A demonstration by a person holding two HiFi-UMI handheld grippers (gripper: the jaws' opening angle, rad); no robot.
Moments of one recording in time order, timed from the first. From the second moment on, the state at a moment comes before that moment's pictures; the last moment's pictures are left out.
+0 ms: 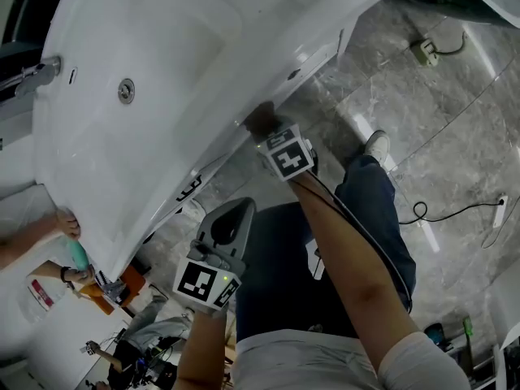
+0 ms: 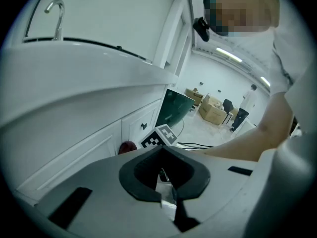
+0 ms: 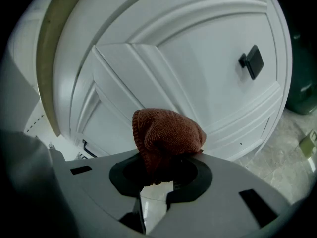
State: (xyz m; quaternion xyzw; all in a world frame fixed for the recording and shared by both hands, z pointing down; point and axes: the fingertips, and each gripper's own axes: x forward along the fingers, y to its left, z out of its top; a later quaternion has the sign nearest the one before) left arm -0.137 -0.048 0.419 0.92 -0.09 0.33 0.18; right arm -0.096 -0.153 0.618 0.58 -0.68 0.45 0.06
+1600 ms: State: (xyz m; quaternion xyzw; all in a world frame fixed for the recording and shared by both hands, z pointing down) left arm -0.051 0.012 0.377 0.91 -0.18 0.29 0.22; right arm 0.062 -0.132 0.503 0.53 -0.72 0.46 -0.06
